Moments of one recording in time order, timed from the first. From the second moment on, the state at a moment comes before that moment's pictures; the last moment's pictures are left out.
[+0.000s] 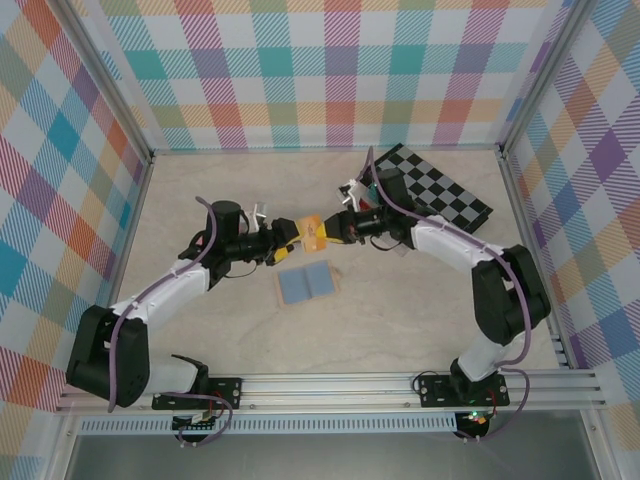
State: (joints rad) left arm -0.33 1.31 0.79 -0.07 0.67 -1.00; right arm 0.48 1.66 1.18 -0.17 -1.03 0.68
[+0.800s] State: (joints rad) left arm -0.32 1.26 0.93 -0.73 0.14 -0.70; right arm 0.33 1.54 1.41 -0.90 -0.07 -0.27
